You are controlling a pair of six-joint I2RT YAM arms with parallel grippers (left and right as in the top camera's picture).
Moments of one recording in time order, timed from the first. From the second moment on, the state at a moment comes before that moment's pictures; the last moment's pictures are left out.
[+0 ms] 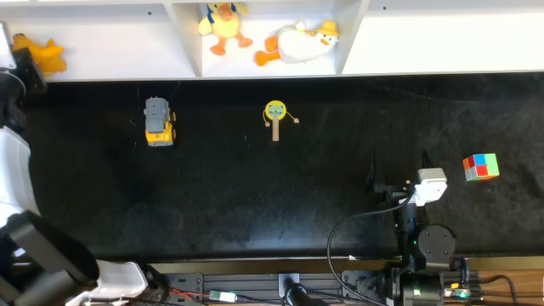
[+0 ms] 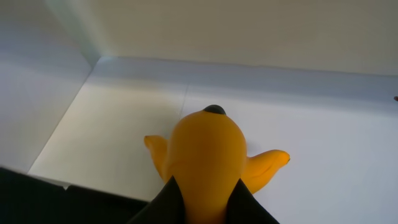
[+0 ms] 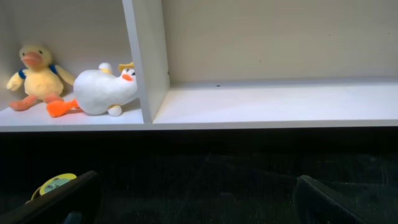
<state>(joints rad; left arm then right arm) 0.56 1.64 1.26 -0.11 0.29 0.24 -0.05 0.01 0.02 -0.01 -0.12 0.07</state>
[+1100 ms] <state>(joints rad) 0.51 1.73 1.28 -0.02 0.27 0.24 -0.05 0.01 0.02 -0.01 -0.11 0.07</state>
